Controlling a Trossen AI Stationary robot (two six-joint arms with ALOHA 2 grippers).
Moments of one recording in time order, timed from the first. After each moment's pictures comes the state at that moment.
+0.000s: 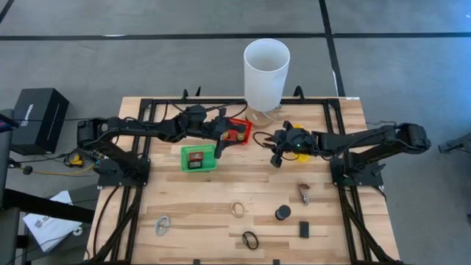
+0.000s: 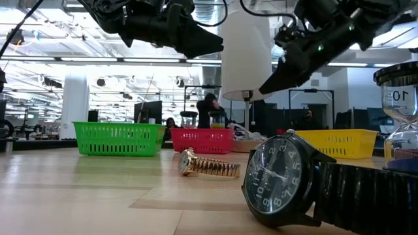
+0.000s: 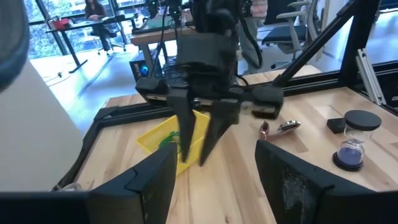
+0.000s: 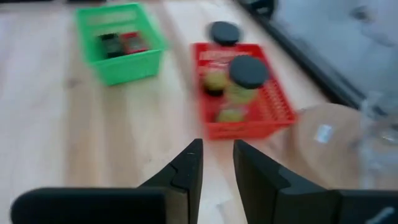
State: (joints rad) left arm 0.27 1.49 0.87 0.43 0.30 0.23; right arm -0.10 1.23 0.59 0.10 0.25 0.05
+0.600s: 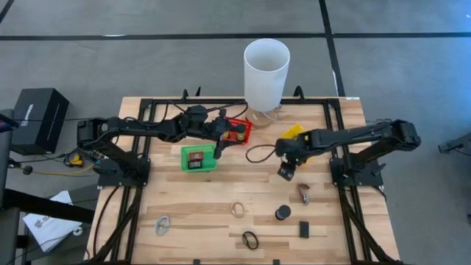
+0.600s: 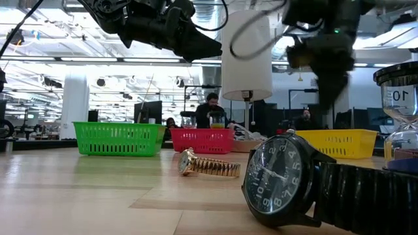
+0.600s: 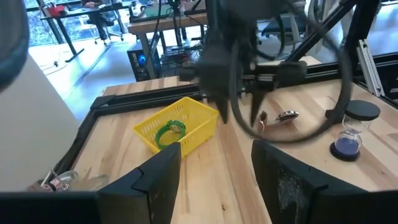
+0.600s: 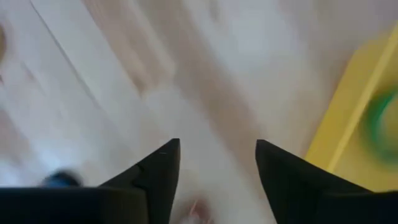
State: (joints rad) left arm 0.27 1.49 0.87 0.38 0.30 0.23; right arm 0.01 1.37 0.93 -0.89 0.03 0.57
